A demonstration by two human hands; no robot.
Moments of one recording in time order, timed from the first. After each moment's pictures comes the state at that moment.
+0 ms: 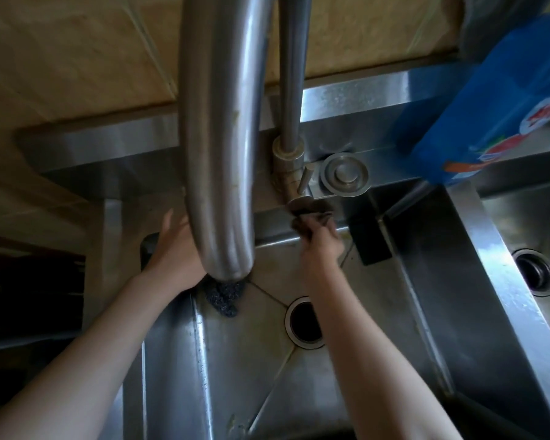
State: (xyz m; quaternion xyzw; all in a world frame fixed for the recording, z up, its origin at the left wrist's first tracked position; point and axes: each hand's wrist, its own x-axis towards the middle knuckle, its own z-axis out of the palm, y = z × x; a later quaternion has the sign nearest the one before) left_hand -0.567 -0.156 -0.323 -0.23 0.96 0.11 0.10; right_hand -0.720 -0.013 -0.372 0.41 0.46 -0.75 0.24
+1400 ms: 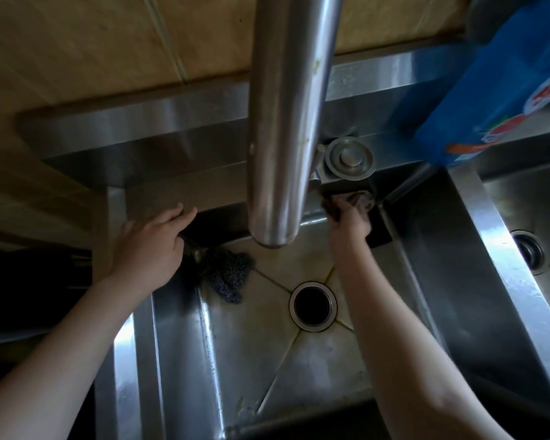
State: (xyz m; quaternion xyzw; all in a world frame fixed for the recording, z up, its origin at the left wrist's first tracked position) left_hand -0.526 -0.157 -0.276 -0.28 0.96 0.06 -0.06; right_hand -0.752 0.012 -0.379 0.38 0.47 -0.77 0.19
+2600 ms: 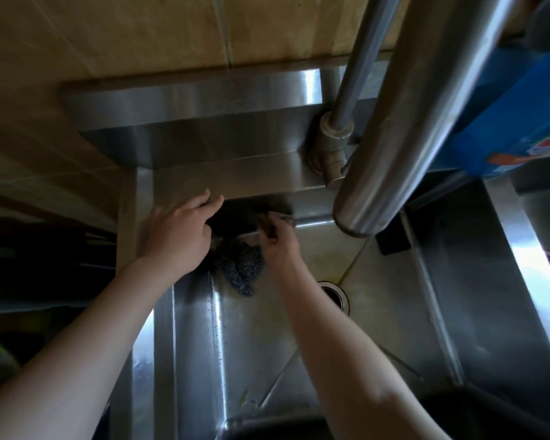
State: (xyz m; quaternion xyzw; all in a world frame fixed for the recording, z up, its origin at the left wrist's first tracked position) left_hand -0.521 -0.173 -0.311 -0.33 0.93 0.13 0.07; right_hand -0.639 -0.075 -0.391 0.41 0.36 -0.73 0.41
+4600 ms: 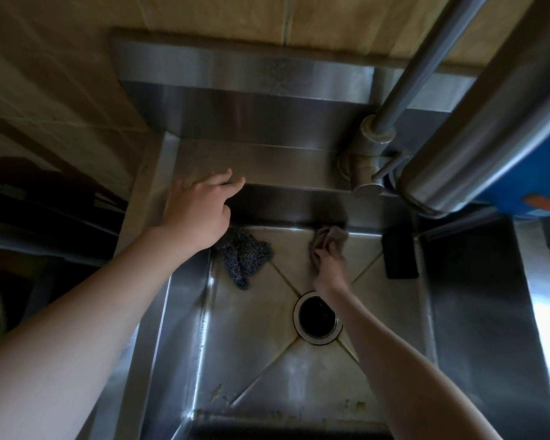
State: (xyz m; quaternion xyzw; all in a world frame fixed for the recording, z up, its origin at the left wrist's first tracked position) left_hand -0.526 -0.160 -0.312 -0.37 0.91 0.16 0.05; right_hand -0.689 0.036 -0.487 -0.34 0.89 -0.09 0.30
